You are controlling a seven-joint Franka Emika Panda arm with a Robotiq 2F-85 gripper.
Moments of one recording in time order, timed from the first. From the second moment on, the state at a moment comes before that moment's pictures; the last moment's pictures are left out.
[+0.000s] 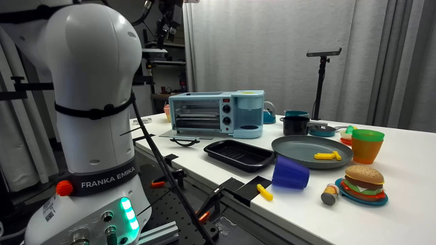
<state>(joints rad) 0.14 -0.50 0.30 -2.18 0.20 1.38 0.51</state>
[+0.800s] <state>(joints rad) 0.14 -0.50 0.31 -2.18 0.19 1.39 0.51</state>
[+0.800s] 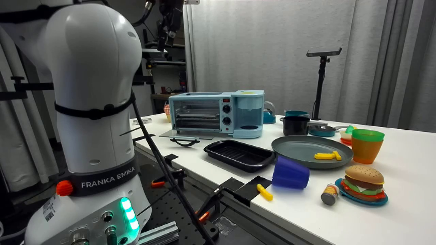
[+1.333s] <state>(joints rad) 0.14 -0.49 0.32 -2.18 0.12 1.45 0.51</state>
